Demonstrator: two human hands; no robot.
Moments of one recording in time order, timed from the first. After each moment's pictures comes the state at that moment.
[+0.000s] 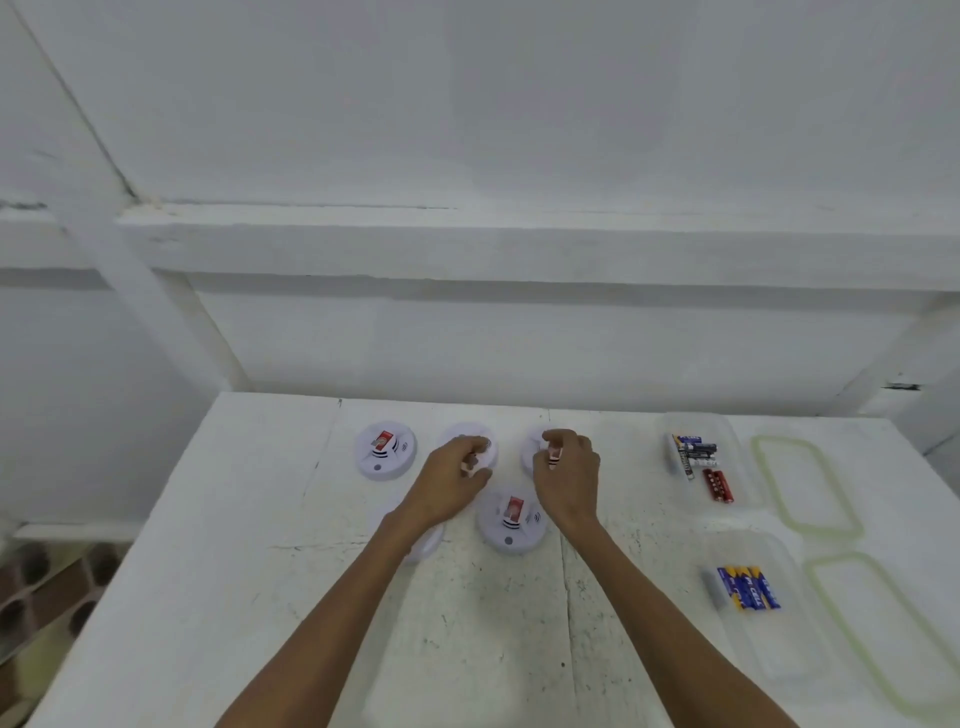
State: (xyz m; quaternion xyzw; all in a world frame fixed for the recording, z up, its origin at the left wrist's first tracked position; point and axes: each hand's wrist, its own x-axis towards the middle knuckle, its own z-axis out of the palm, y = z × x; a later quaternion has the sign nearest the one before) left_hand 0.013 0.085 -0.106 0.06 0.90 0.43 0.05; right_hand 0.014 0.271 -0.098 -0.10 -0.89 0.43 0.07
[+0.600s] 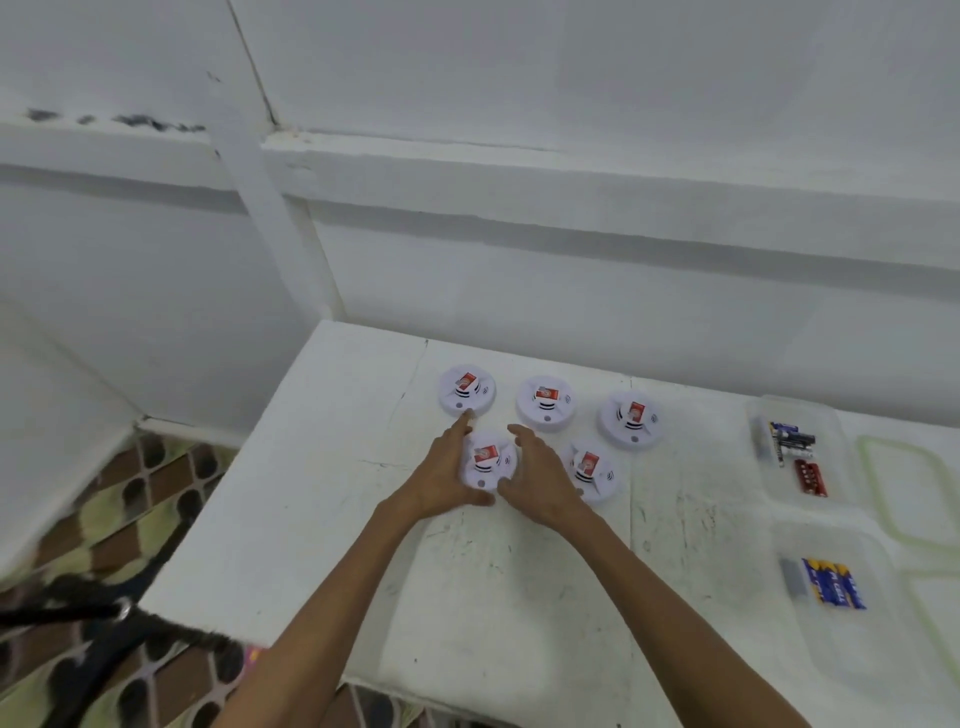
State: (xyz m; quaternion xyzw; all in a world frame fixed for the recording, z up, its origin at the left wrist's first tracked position) left_hand 0.092 -0.005 -0.134 -0.08 0.89 0.44 0.13; right_hand 0.069 0.177 -0.121 0.13 -0.90 0.38 -0.19
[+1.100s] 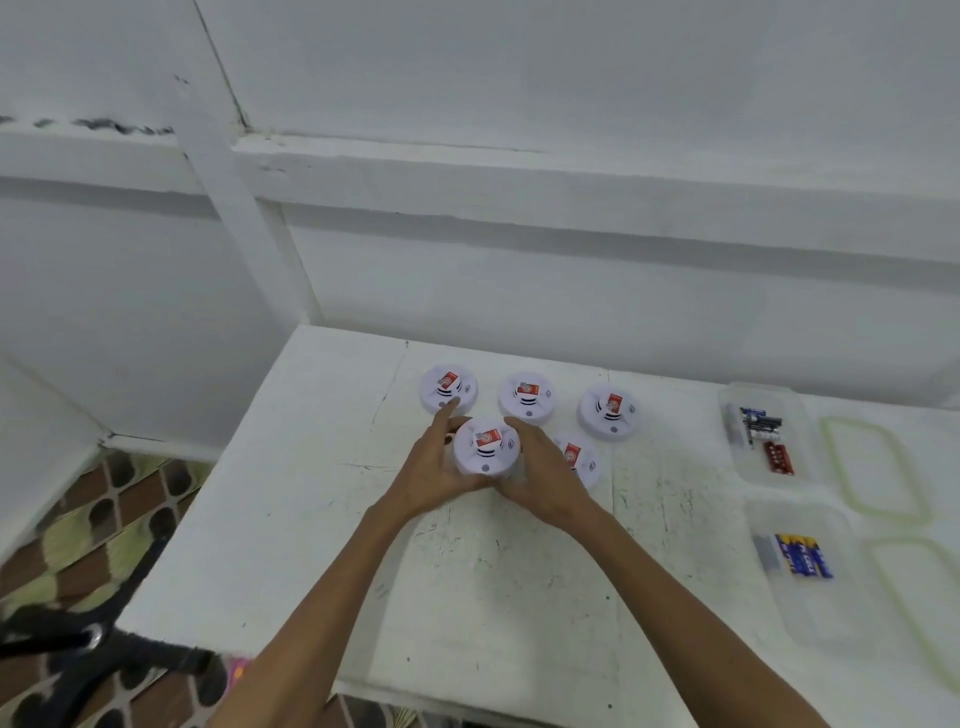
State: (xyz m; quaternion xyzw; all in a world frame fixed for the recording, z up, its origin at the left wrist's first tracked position) left_hand 0.105 0.002 -0.123 -0.02 0.85 0.53 0.04; right_hand 0.074 0.197 -0.113 0.22 -0.89 0.38 -0.09
